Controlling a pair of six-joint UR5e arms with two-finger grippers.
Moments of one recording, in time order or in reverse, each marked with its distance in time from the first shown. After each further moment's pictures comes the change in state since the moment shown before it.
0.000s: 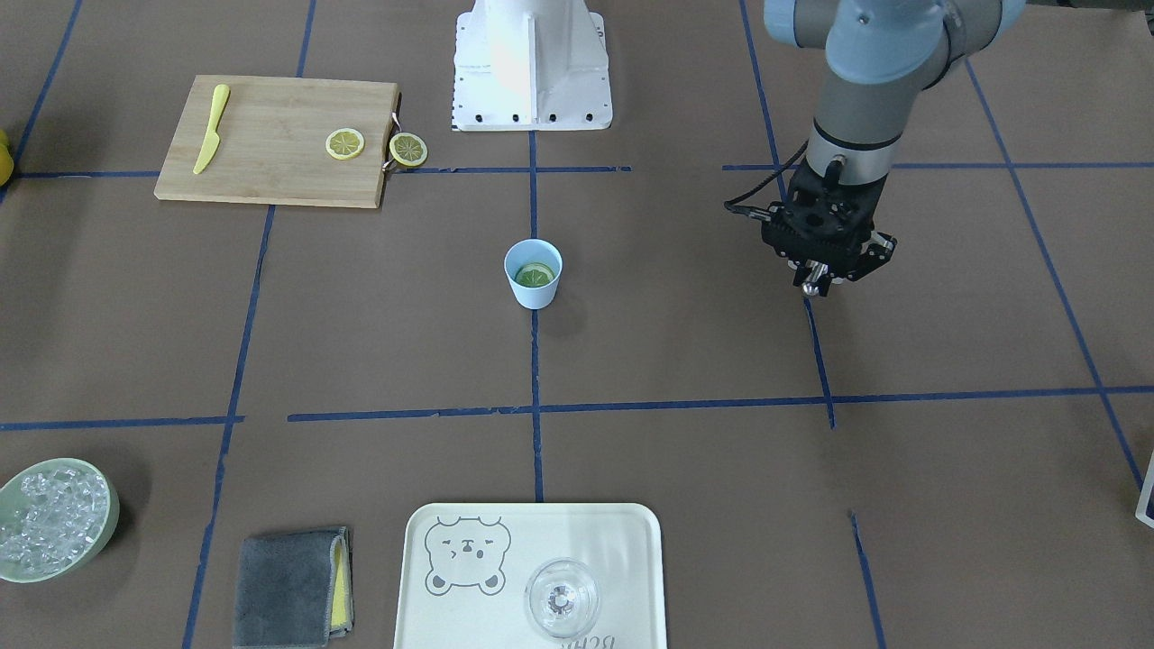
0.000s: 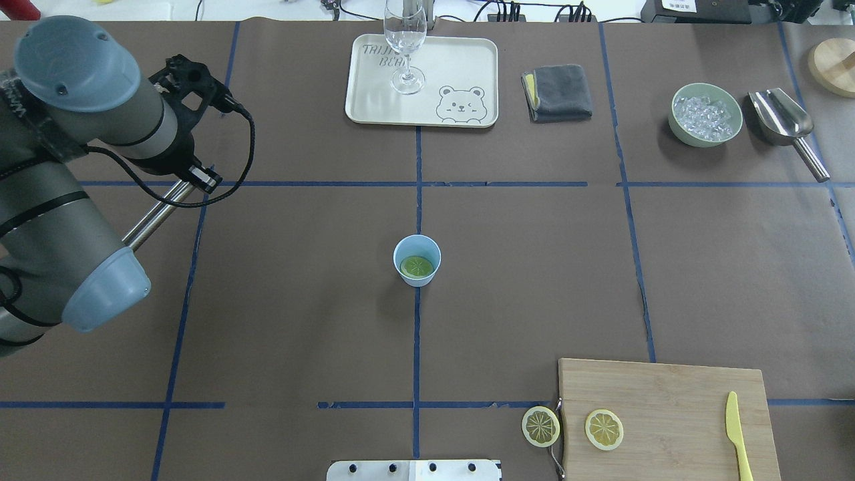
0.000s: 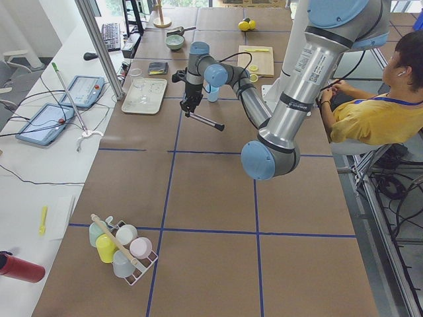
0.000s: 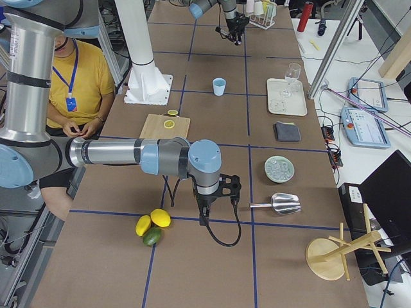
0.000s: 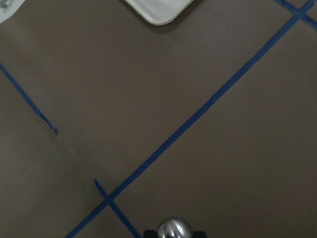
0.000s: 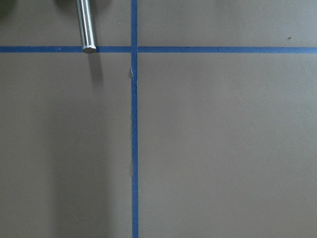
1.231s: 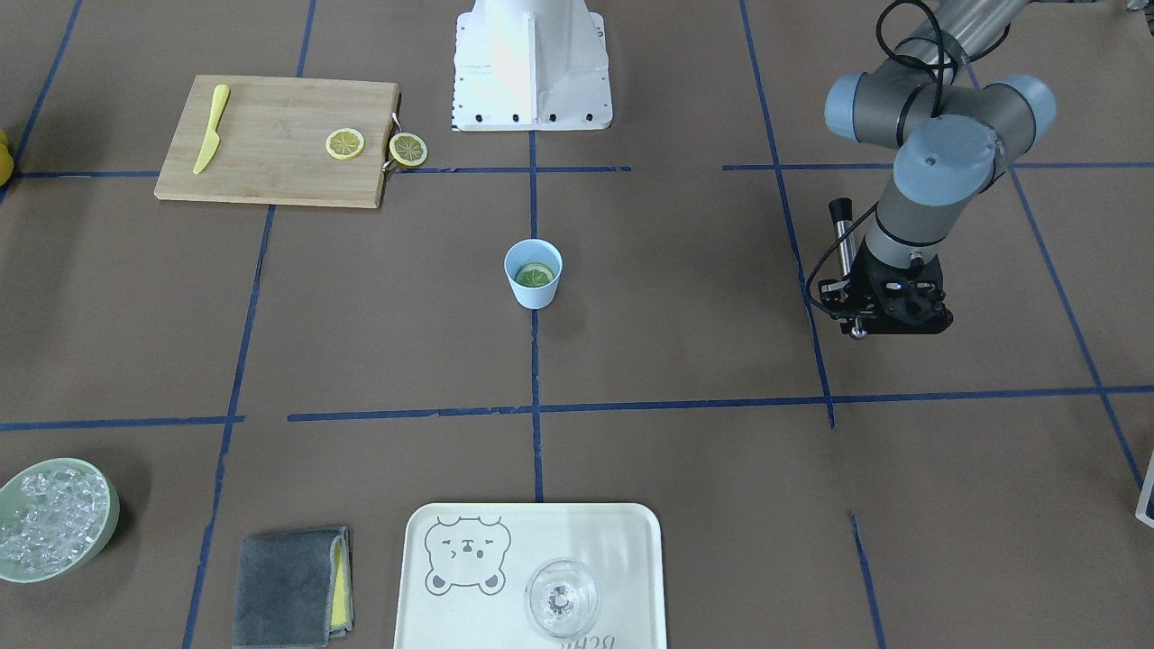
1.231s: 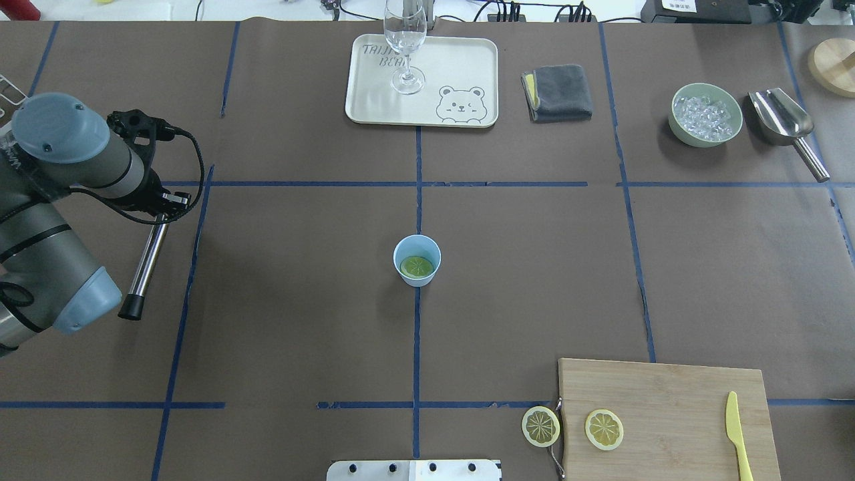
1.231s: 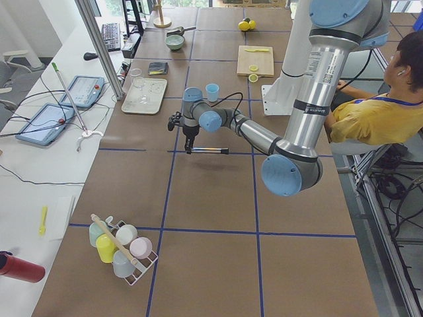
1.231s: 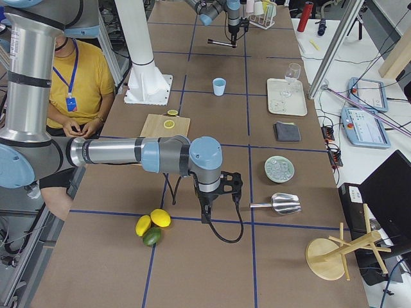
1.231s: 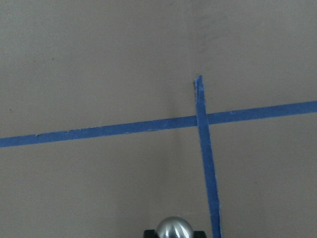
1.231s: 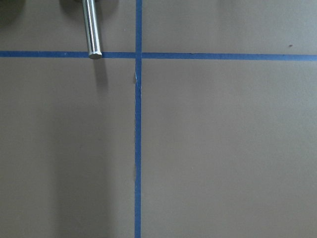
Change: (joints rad) left arm -0.001 0.170 0.255 -0.392 -0.059 -0.374; right arm 0.000 0.005 0.010 0.002 0.000 0.001
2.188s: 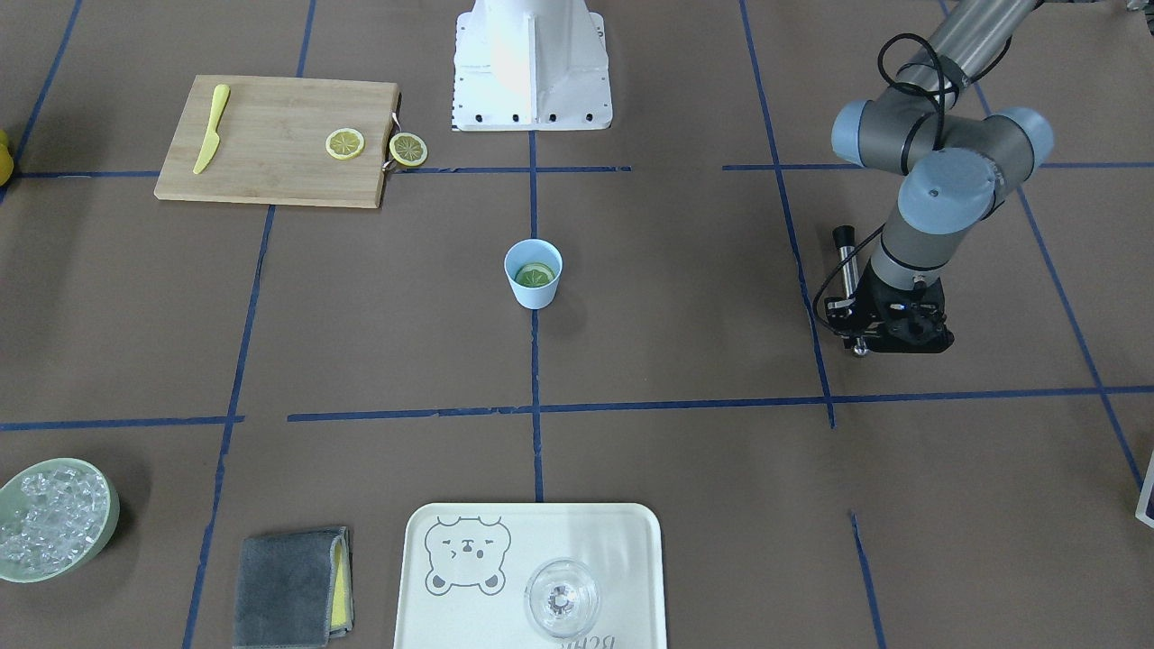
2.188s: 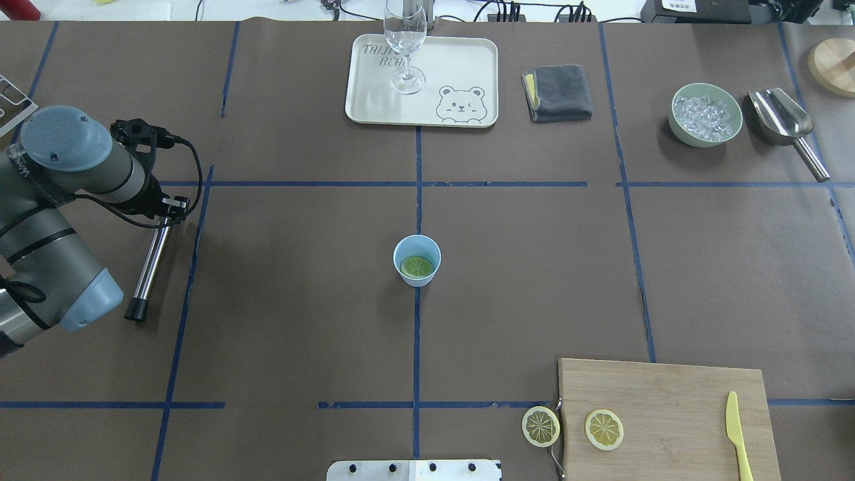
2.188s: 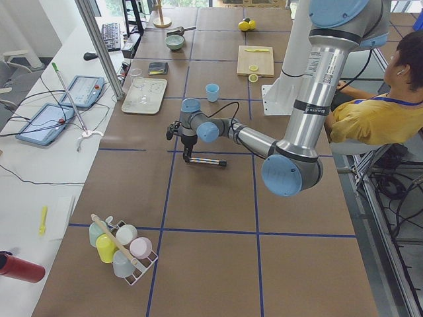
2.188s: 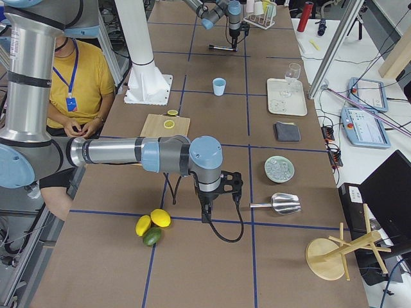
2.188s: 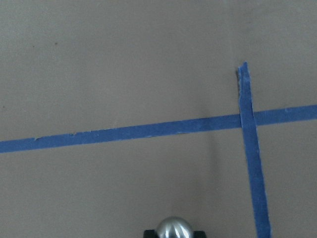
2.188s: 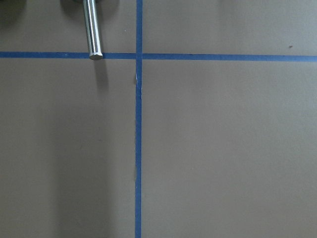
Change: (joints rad) left arm 0.001 -0.002 0.084 -0.091 0.001 0.017; right arm 0.000 0.001 0.000 0.000 0.000 0.001
